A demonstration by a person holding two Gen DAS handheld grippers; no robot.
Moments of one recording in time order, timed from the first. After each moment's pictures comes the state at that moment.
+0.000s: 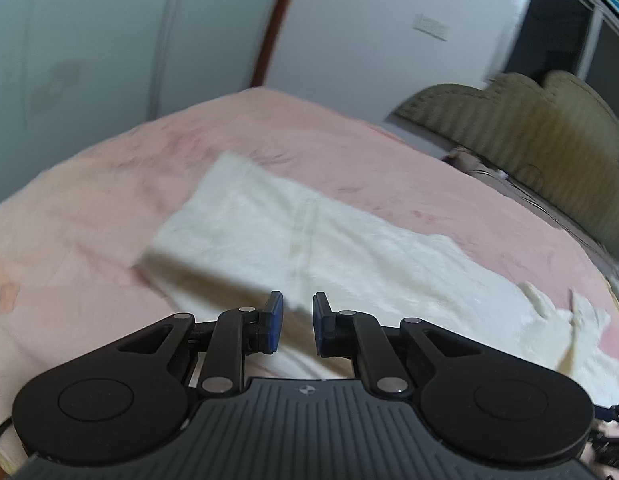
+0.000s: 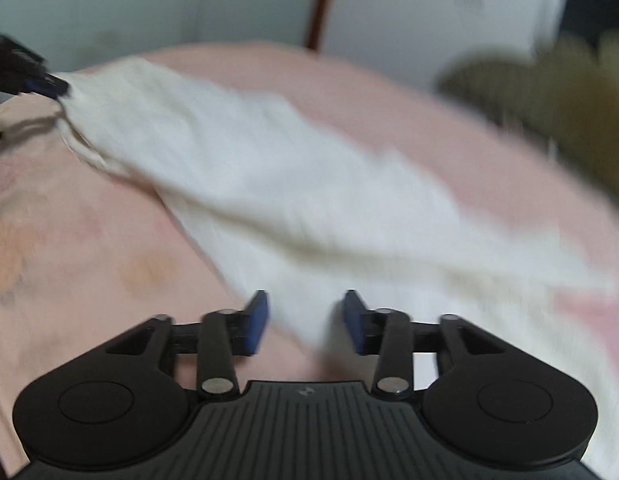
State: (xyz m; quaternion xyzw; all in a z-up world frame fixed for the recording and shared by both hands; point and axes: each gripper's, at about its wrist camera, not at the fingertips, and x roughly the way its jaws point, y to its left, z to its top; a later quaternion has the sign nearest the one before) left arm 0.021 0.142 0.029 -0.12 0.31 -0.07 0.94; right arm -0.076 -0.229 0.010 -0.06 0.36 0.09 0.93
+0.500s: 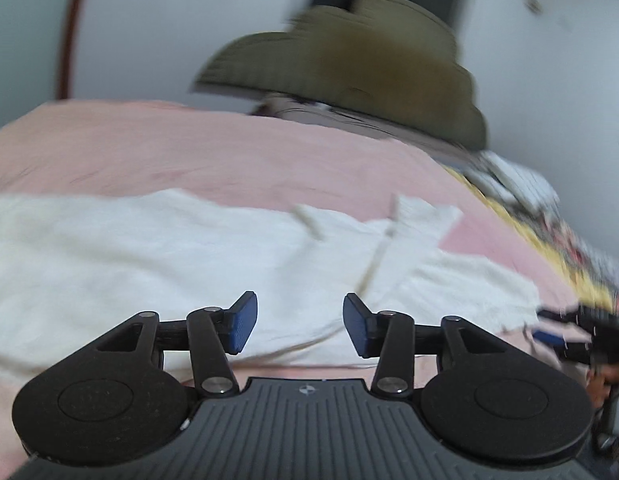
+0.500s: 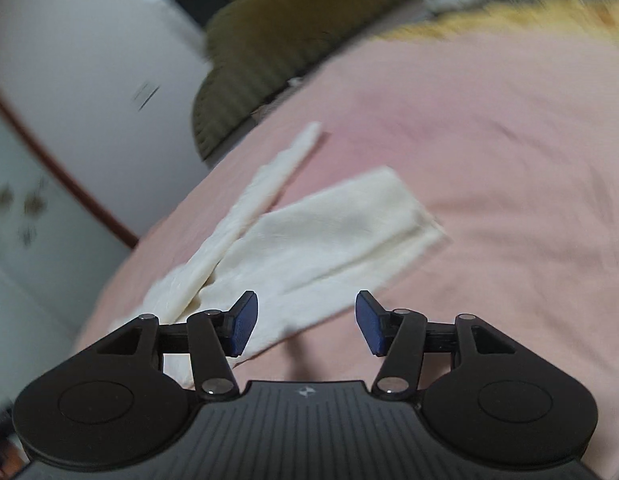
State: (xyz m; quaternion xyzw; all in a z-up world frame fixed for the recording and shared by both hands) left arm -0.007 -0.036 0.028 -0.01 0.29 -0.32 0.90; right arm -0.213 -0.461 -0.036 0.47 0.21 -0.13 0.85
